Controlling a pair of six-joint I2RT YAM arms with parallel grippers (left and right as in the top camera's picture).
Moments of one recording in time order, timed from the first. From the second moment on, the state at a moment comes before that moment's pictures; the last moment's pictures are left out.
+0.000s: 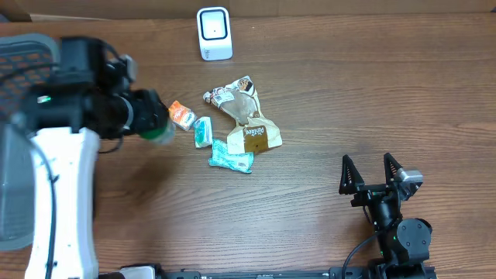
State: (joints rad) left arm 0.03 1.48 1.62 -1.34 0.22 -0.21; right arm 0.10 0.01 0.02 -0.03 -0.03 0.28
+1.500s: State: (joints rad) left arm 0.00 1.49 1.00 -0.75 0.17 -0.34; right arm 0.10 0.01 0.02 -0.03 -0.03 0.28
